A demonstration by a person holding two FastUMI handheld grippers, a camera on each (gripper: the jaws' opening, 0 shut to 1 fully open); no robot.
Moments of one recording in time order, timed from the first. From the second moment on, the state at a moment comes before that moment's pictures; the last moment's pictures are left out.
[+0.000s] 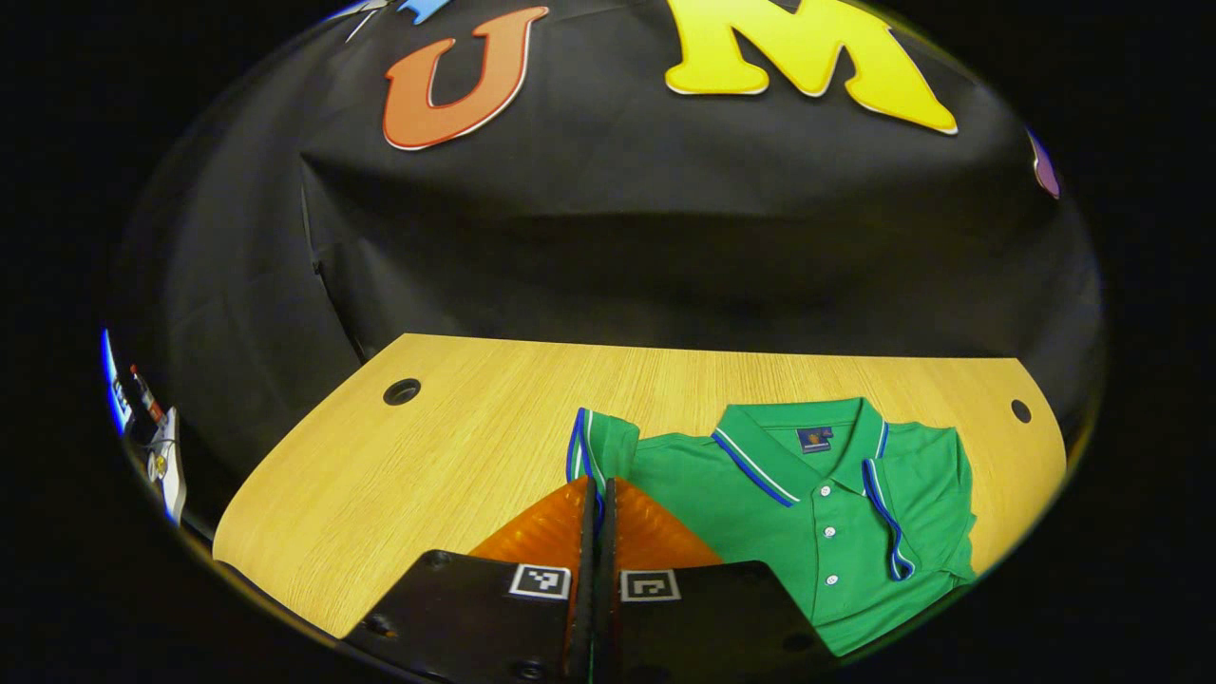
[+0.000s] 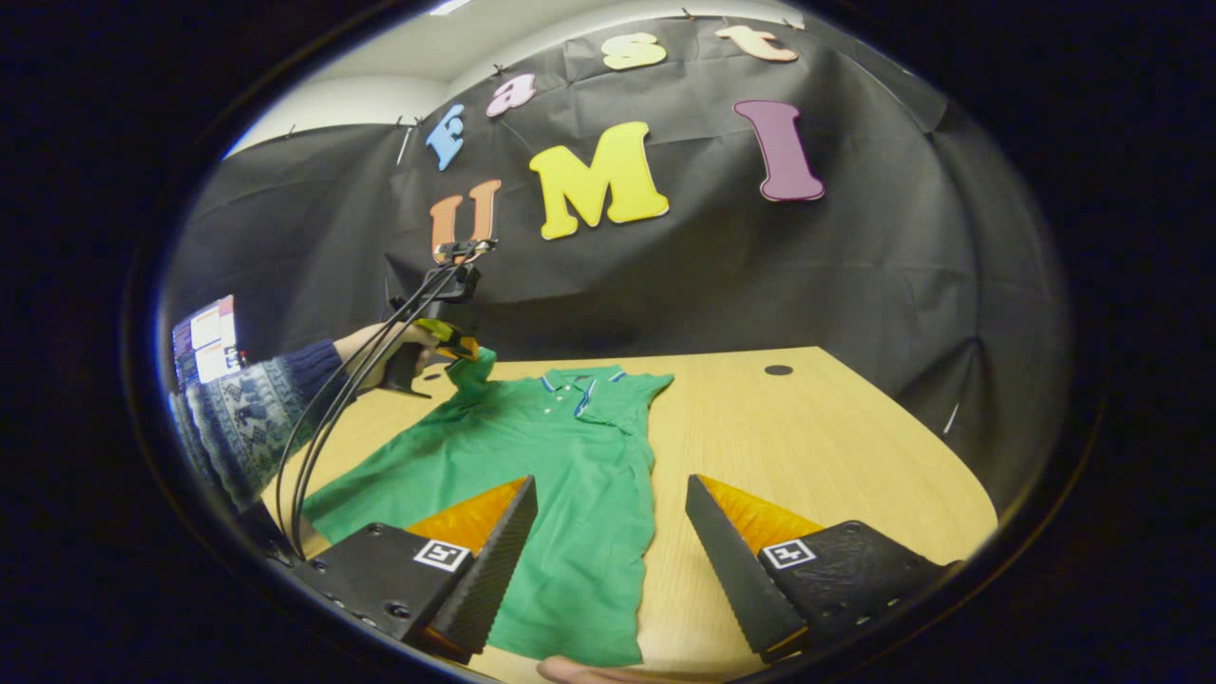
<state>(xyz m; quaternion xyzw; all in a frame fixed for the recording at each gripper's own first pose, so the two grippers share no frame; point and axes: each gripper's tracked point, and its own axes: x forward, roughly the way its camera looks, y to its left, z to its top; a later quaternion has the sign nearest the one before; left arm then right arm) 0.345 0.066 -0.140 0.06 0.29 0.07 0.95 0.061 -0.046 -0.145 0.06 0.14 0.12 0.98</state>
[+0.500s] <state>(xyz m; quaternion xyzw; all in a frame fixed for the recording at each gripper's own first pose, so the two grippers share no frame) 0.321 -0.017 -0.092 0.03 0.24 0.00 0.97 0.049 -0.051 -0.145 0.05 0.14 0.11 0.98</state>
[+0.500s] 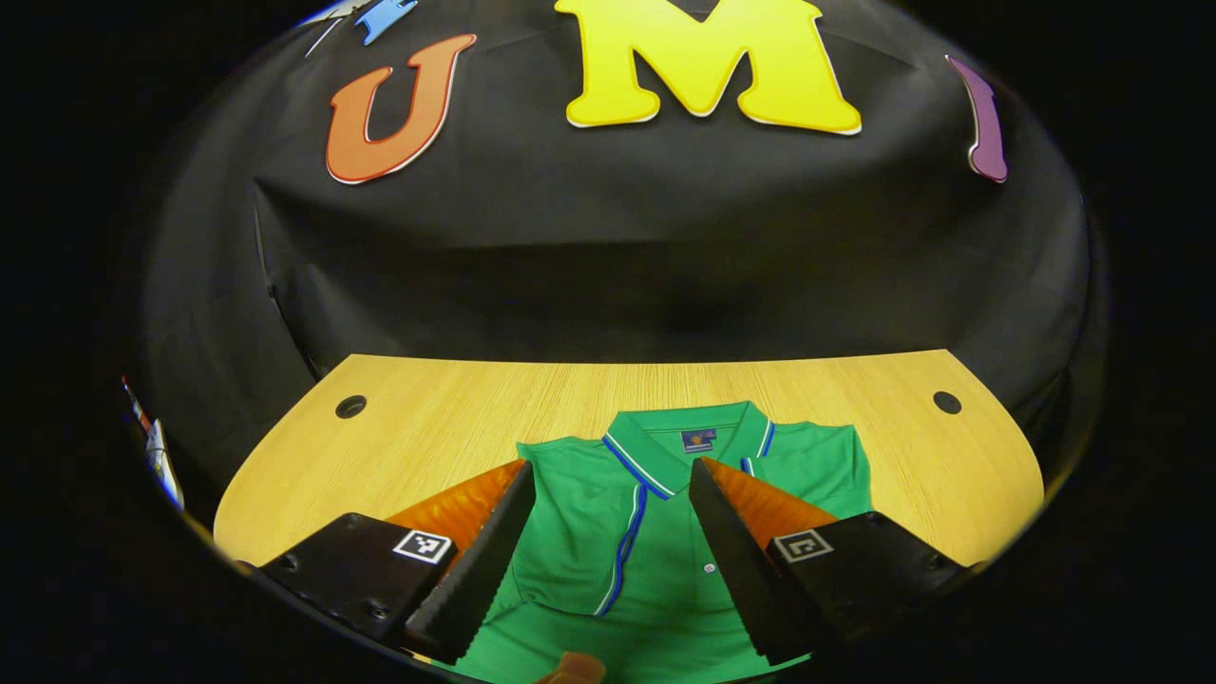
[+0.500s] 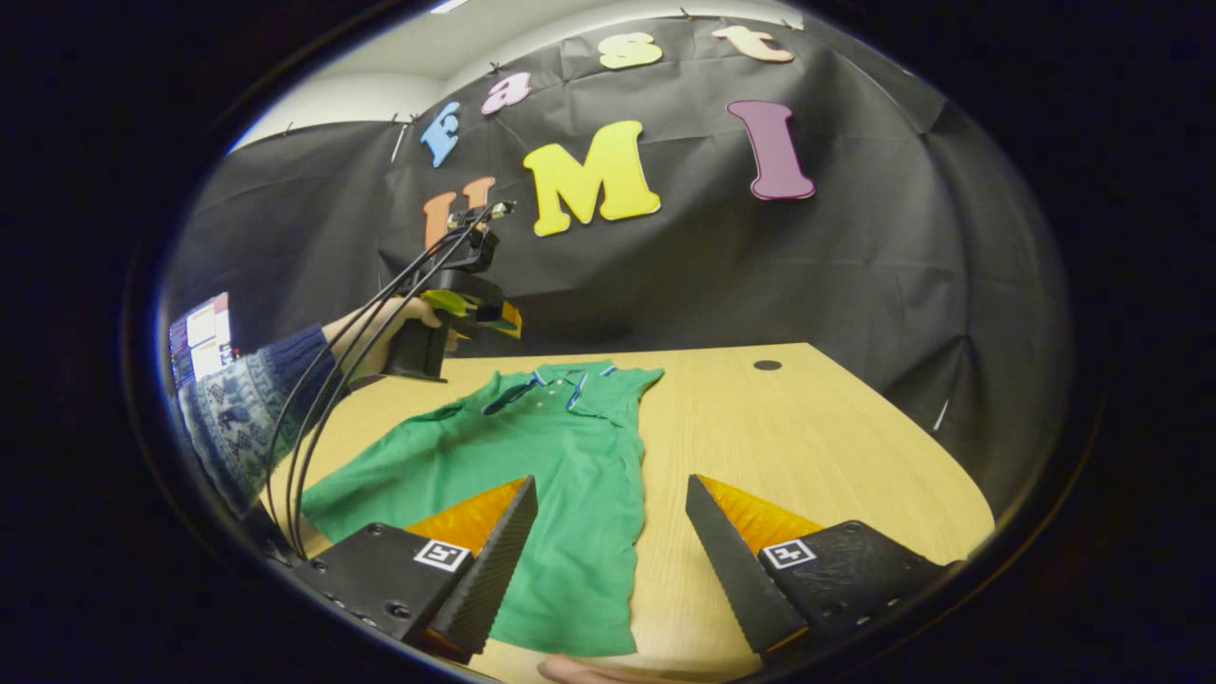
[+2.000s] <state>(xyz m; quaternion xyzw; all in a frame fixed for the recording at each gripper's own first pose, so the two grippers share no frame) -0.036 0.069 -0.056 0.00 0.09 -0.01 1.00 -0.021 -0.028 -0.094 -0.01 0.09 0.05 0.99</state>
